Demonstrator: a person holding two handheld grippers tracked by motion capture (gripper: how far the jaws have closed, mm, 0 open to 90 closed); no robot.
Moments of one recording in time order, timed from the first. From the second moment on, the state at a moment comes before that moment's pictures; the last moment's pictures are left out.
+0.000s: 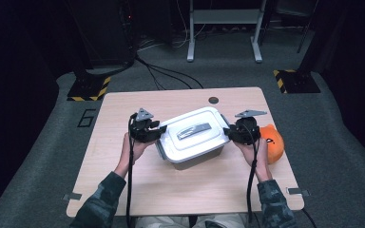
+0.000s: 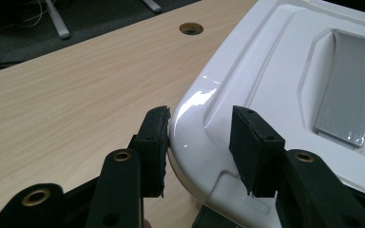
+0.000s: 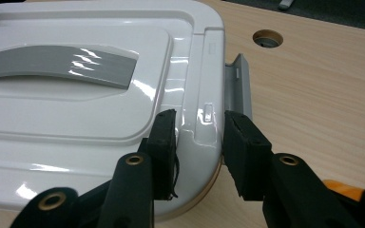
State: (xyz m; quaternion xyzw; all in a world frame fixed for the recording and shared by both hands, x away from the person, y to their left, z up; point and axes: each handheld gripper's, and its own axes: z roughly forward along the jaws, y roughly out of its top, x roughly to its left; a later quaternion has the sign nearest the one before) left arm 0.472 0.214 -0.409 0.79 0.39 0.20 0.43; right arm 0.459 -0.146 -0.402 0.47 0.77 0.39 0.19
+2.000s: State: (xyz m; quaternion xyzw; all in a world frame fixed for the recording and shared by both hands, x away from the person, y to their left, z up) left arm 0.447 0.215 -0.397 0.80 0.38 0.24 0.41; right arm 0.366 -0.168 -0.483 0.44 0.77 0.40 0.24
